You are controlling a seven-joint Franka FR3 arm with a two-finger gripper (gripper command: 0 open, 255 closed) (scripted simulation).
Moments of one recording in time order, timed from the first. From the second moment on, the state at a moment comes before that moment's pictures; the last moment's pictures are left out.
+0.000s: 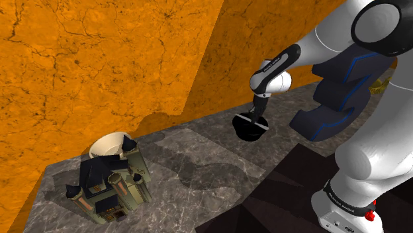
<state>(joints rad) -0.51 0.17 0.20 -2.37 0.17 2.47 -0.41</state>
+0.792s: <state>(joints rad) -0.51 0.20 0.20 -2.38 0.17 2.51 -0.41</state>
